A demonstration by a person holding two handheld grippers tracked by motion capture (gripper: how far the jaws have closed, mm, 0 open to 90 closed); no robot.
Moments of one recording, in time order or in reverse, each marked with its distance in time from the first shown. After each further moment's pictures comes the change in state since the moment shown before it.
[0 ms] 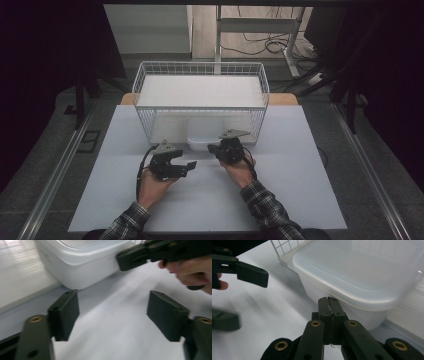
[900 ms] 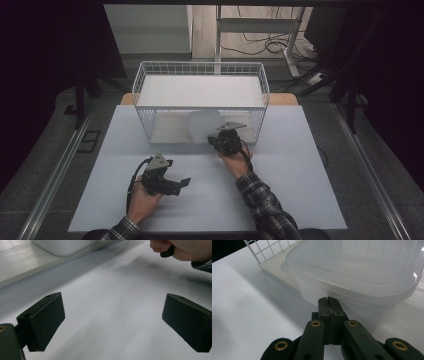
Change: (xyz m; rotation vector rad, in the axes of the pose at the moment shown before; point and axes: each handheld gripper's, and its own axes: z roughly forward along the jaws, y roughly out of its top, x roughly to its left) left arm -0.014 -0.030 -0.025 0.028 0.030 0.055; right arm -0.019 0.014 0.020 -0.004 -0.063 0.019
